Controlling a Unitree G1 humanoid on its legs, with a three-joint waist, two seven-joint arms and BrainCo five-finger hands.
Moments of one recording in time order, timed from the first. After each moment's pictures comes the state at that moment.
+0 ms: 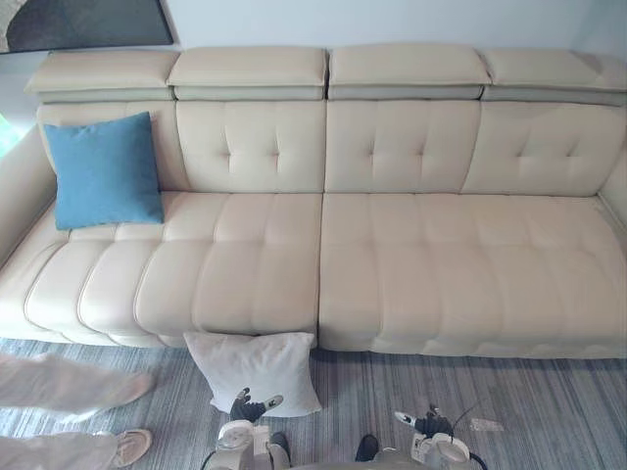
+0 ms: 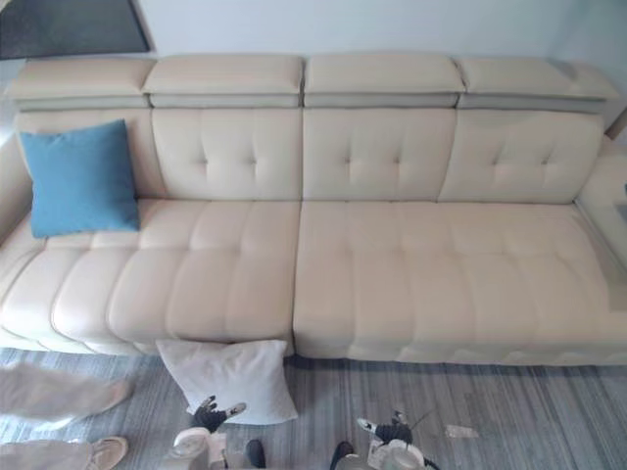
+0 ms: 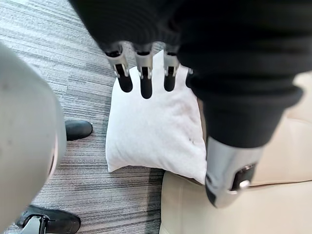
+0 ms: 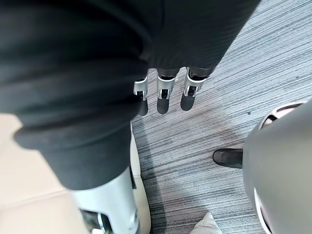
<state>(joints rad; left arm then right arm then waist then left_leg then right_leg) 0.02 0.02 0.06 1.00 0.00 -0.04 0.17 0.04 -0.02 -0.23 1.00 0.08 -0.03 -0.17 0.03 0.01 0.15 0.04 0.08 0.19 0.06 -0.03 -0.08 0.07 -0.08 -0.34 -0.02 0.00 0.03</state>
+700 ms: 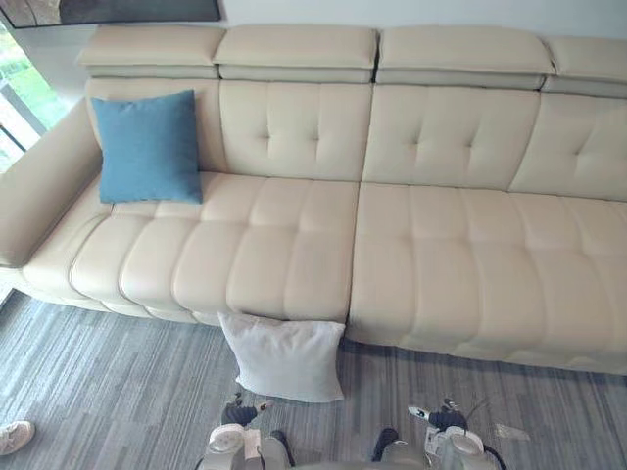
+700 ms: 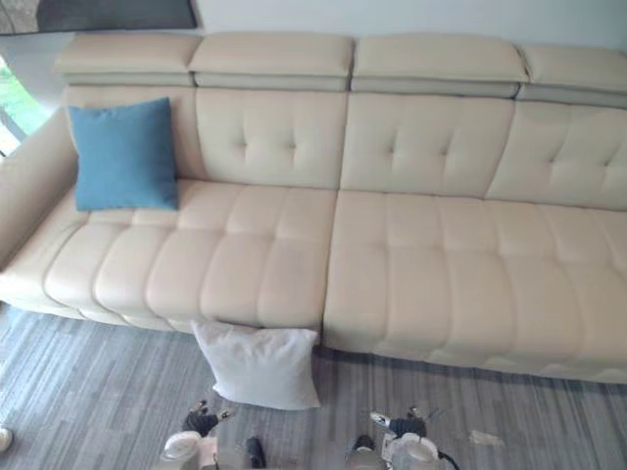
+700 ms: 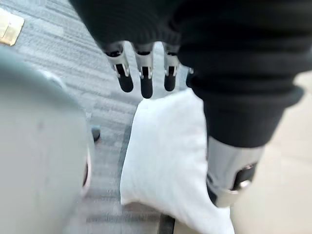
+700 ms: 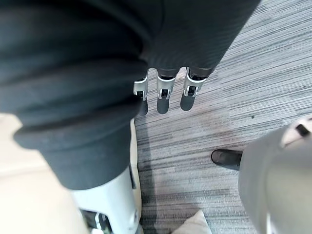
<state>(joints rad) 0.03 0.07 0.04 1.02 0.00 -0.04 0.17 0.00 -0.06 -0.23 1.00 0.08 -0.02 -0.18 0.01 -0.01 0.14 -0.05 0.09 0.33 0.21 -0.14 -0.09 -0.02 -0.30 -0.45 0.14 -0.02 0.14</state>
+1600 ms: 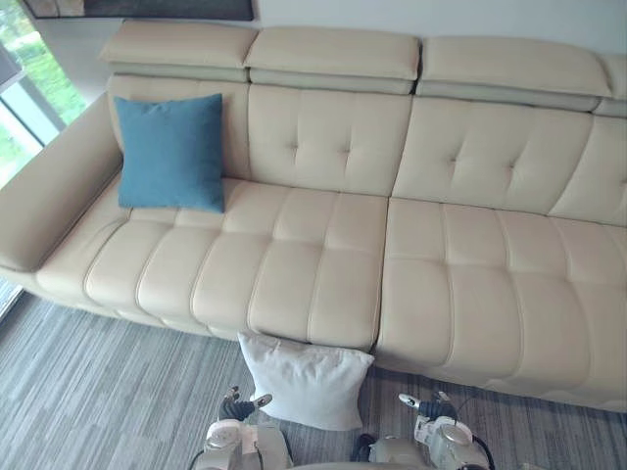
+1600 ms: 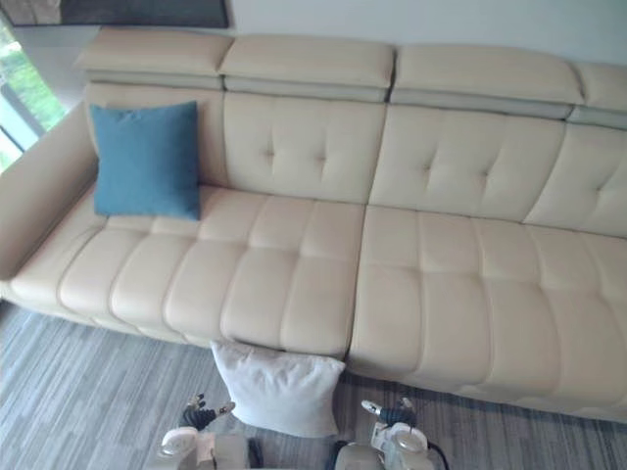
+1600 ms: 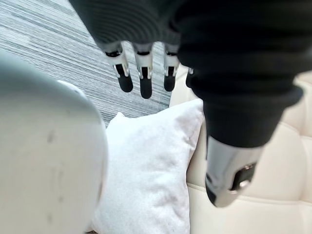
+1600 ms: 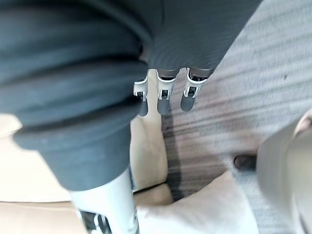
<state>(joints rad) 0.01 0.03 0.09 0.97 0.02 -0.04 0.17 -0.01 -0.02 -0.23 0.96 0.12 -0.02 -0.18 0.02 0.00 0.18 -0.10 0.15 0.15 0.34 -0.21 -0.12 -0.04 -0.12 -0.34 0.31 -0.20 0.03</state>
